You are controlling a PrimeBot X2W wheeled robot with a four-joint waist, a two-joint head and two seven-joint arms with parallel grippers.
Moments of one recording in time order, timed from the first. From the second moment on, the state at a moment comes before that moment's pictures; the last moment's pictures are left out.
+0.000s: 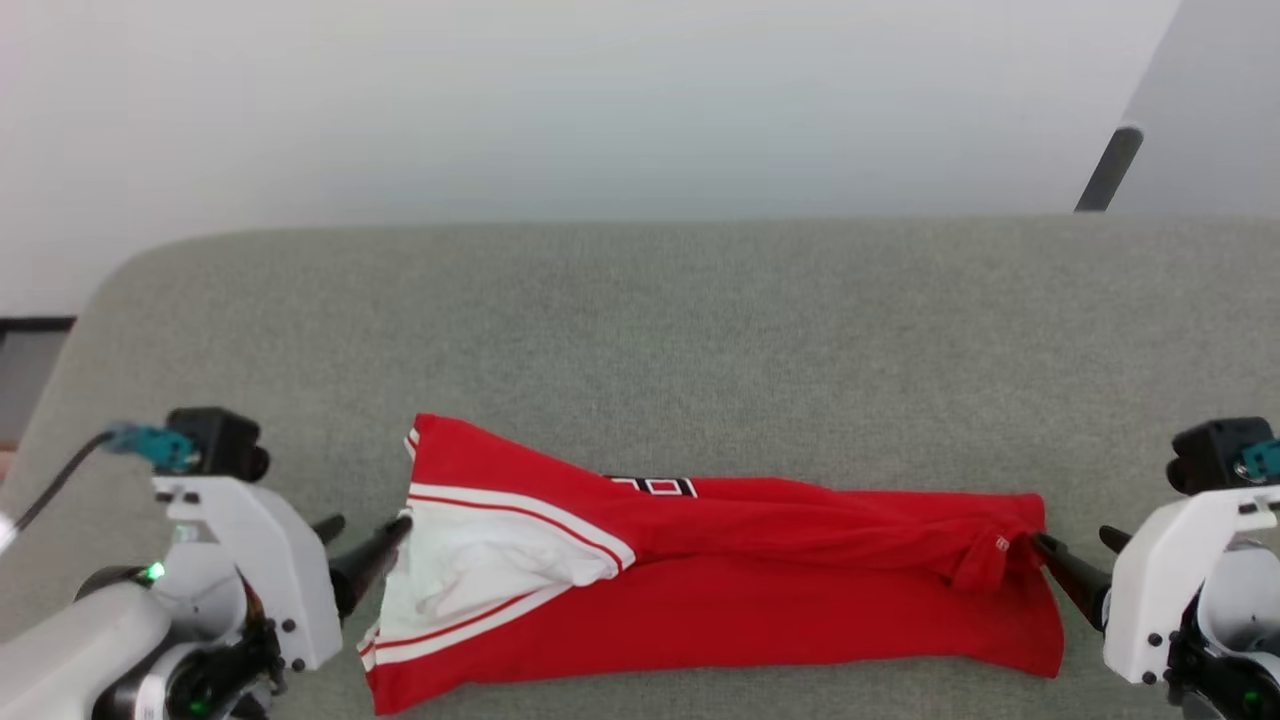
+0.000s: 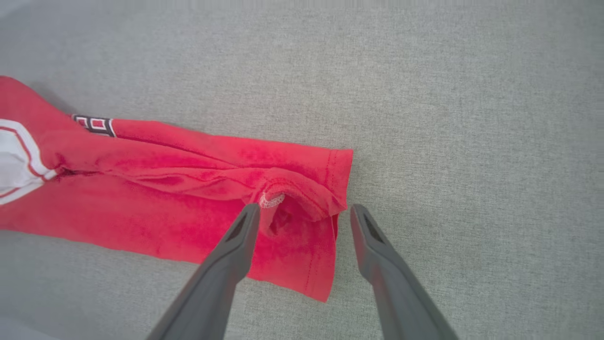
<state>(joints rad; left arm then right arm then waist) -0.61 1.01 -1.00 -0.08 -1.49 0.30 0.23 -0.15 -0.23 -0.05 -0.09 0.42 0.13 0.90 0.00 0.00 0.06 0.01</state>
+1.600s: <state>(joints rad) -0.02 0.57 -0.36 0.02 -0.89 0.15 -0.26 -0.21 -0.21 -0.18 0.24 0.33 0.13 1.02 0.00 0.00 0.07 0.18</state>
